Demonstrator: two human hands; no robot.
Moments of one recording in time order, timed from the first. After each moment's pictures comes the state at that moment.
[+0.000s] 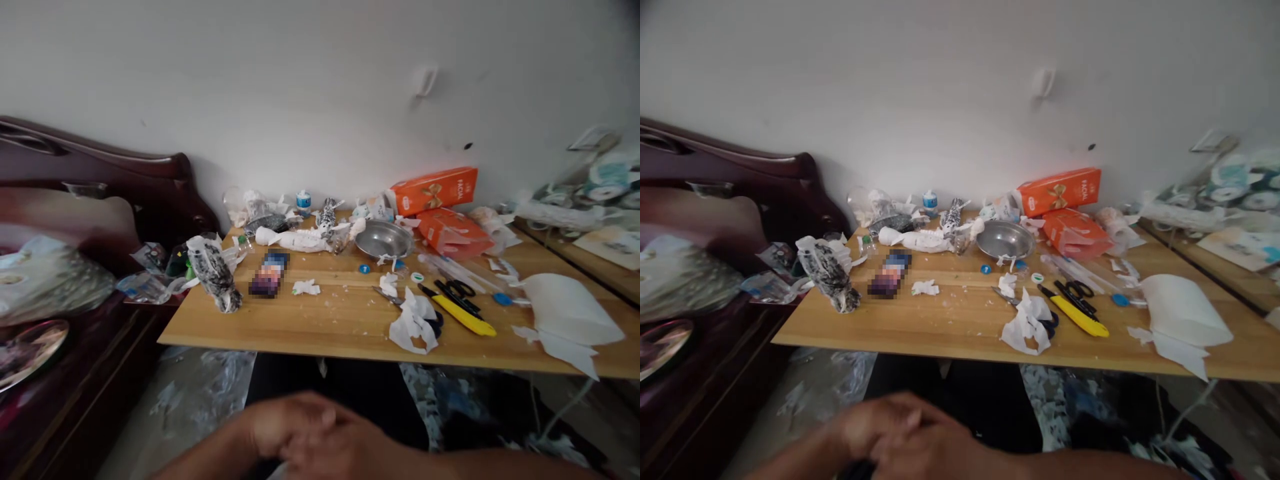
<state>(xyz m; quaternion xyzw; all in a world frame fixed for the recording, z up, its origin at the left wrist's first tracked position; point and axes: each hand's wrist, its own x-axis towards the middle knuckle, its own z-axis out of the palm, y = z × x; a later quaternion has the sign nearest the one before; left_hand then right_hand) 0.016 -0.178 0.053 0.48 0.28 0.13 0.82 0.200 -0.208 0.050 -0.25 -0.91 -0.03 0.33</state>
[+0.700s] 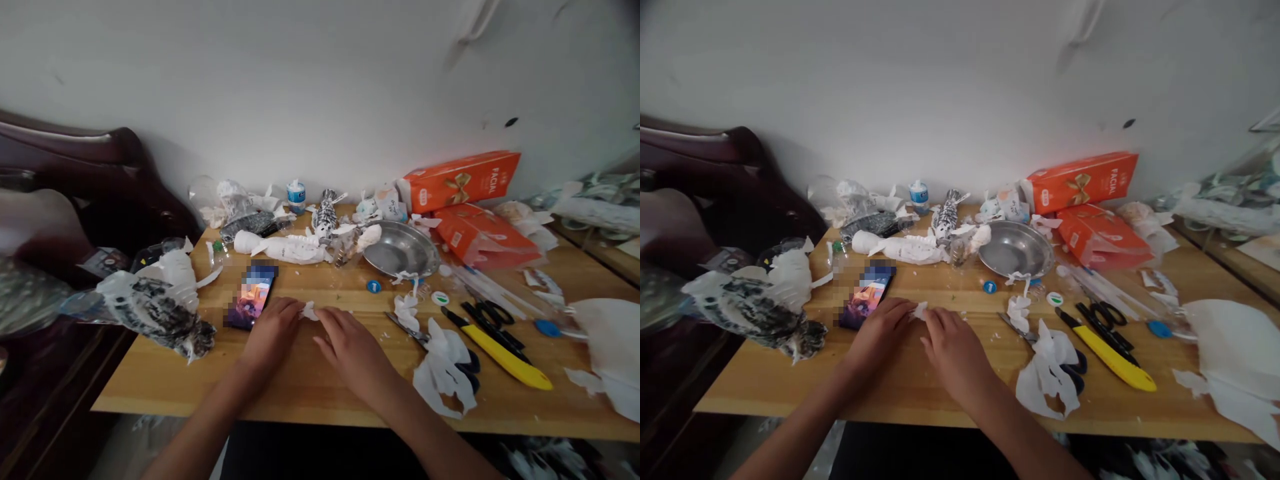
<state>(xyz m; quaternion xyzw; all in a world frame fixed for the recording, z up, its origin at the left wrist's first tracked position) 0.010 0.021 -0.009 0.85 0.45 0.26 0.11 0.205 -0.031 0.018 -0.53 -0.82 0.10 0.18</state>
